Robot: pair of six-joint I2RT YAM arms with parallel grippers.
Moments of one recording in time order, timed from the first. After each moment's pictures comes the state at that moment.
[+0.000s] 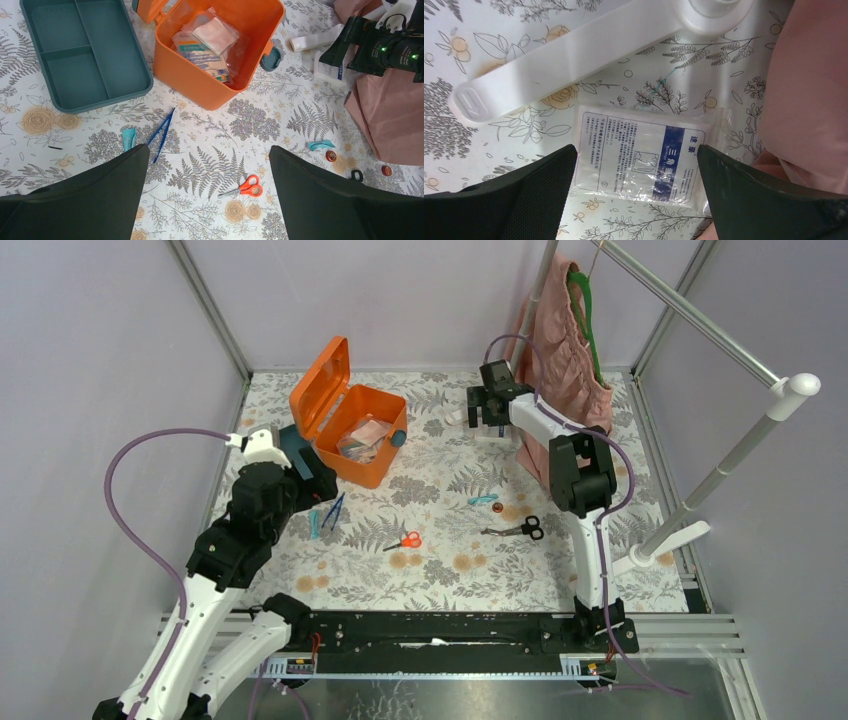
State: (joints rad) left arm -0.41 0.68 0.95 -0.71 -0.31 -0.52; right arm 0.35 2.31 1.88 -0.48 0.22 0.19
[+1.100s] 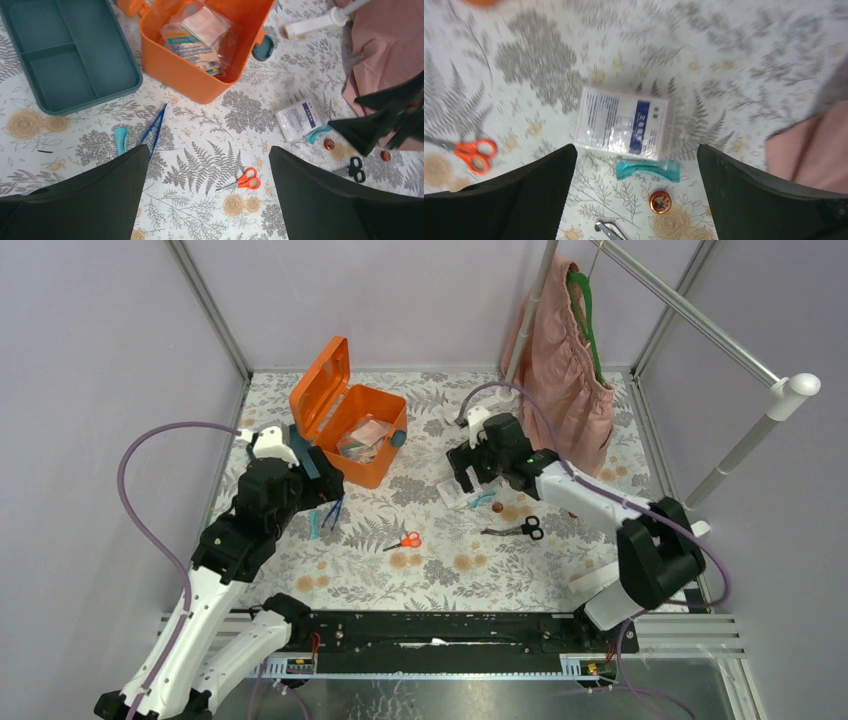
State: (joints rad) left arm -0.41 0.71 0.95 -0.71 -0.27 -0.51; right arm 0.58 1.61 1.05 -0.23 -0.07 -0.09
